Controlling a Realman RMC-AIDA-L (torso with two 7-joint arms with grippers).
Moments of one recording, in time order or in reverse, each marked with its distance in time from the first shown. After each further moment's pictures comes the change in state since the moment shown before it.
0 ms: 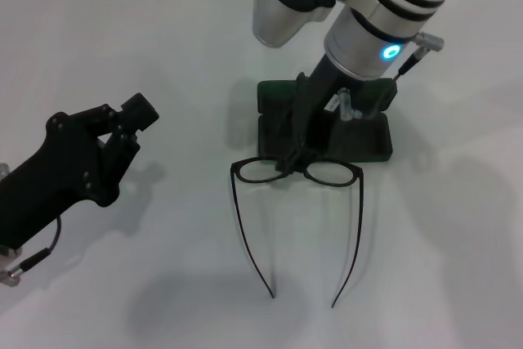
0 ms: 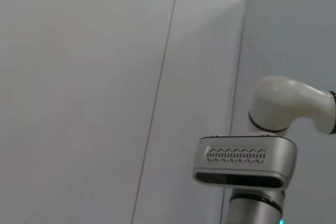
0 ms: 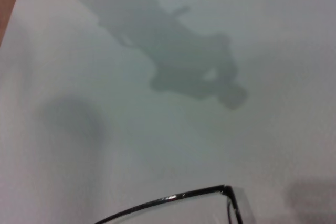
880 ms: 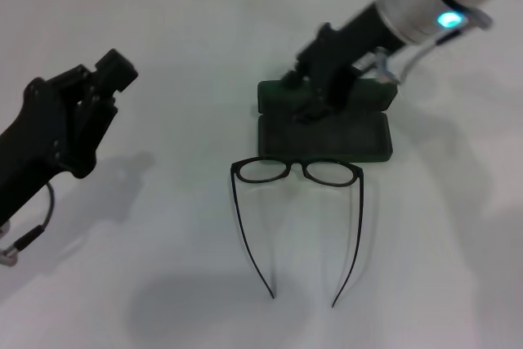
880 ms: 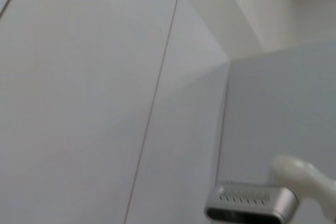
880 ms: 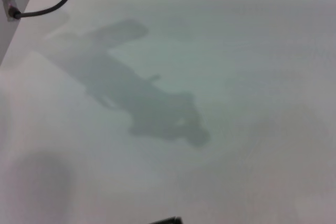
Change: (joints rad) left arm -0.038 -0.002 -0.006 -0.020 -0.092 0.101 -0.063; right arm -0.263 -0.003 0.286 -0.374 -0.133 -0.099 -0.048
